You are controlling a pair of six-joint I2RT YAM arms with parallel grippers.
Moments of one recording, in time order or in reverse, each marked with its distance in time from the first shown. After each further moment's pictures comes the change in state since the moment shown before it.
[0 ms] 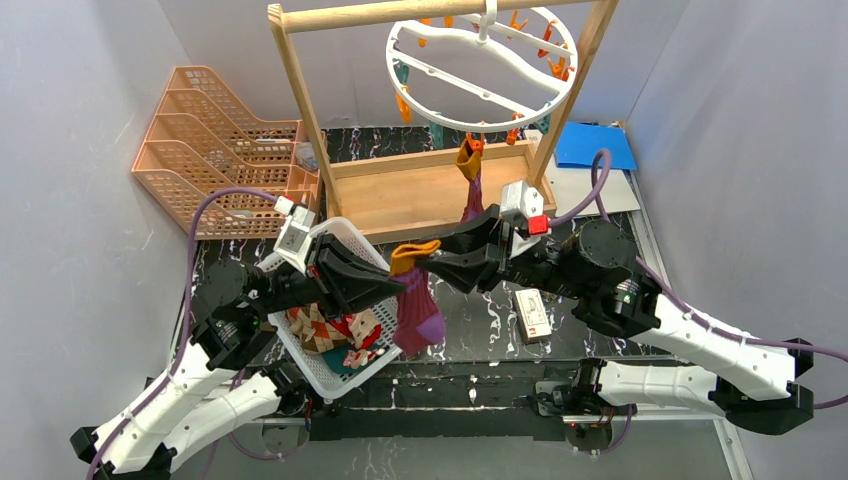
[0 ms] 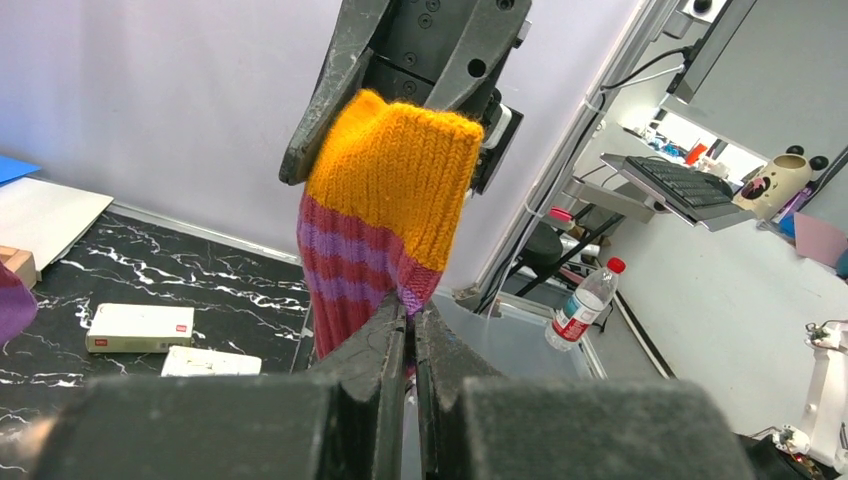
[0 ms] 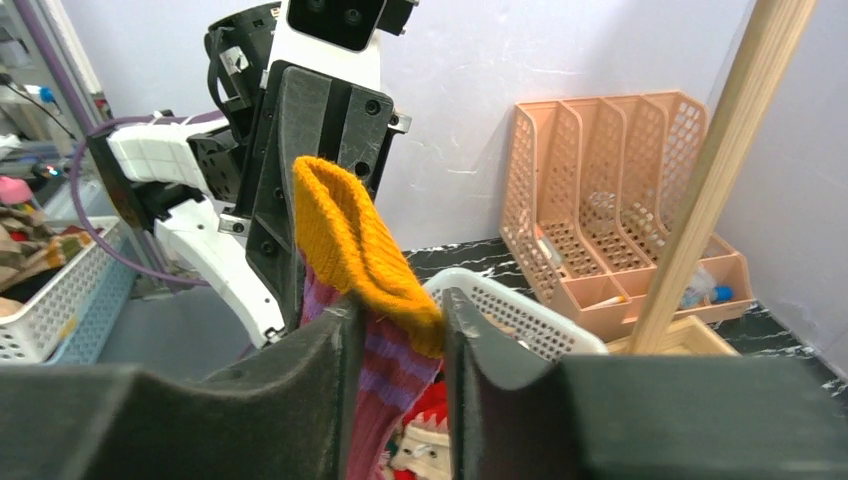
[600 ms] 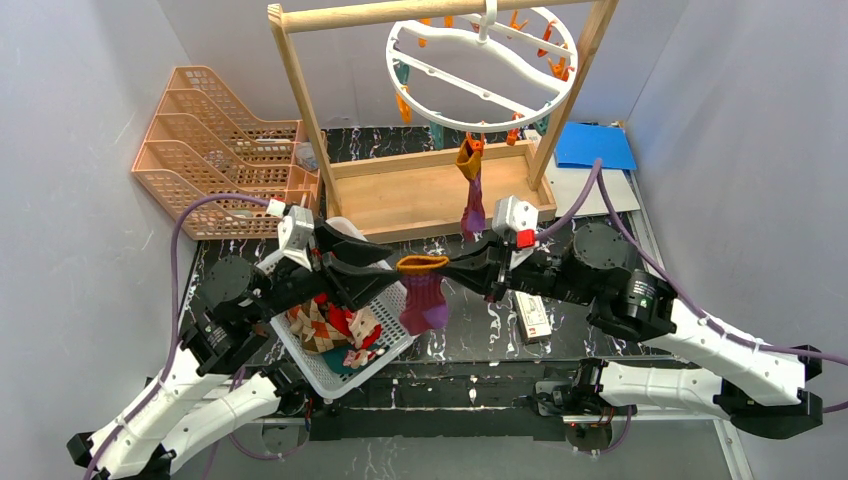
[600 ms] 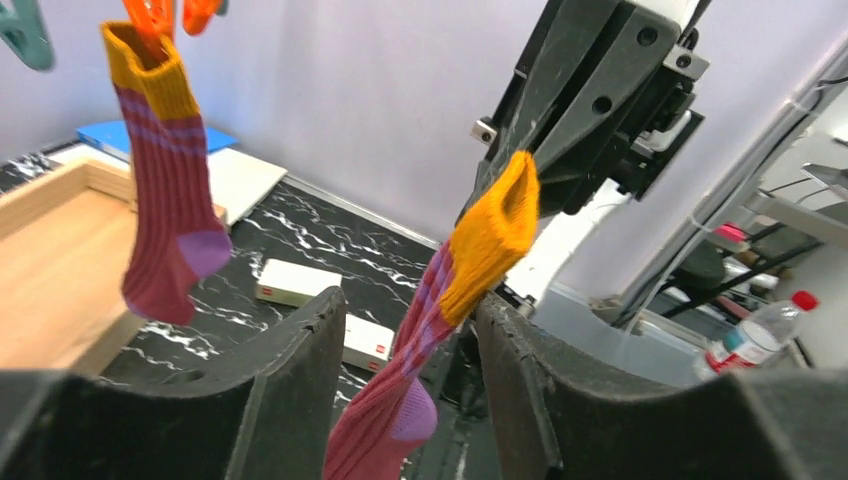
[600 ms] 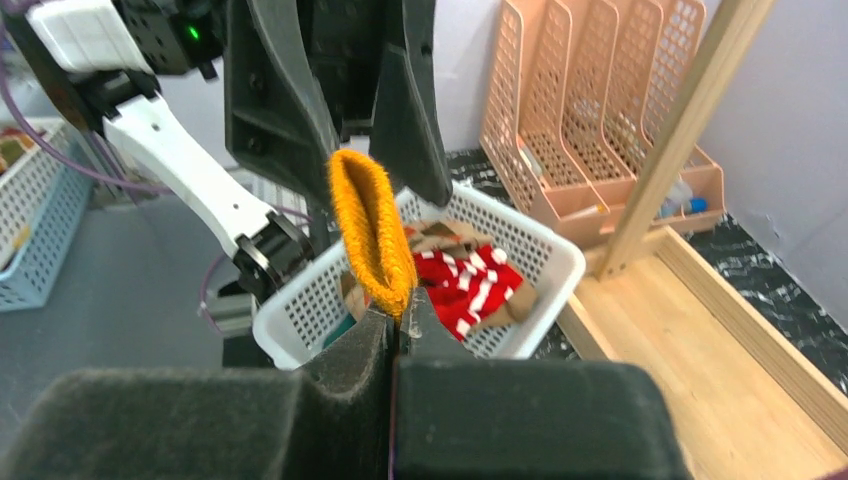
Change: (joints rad) left arm 0.000 -0.032 0.033 -0.237 -0.238 0.211; right arm 0.000 -0.043 0.004 -0.209 0.019 -0.068
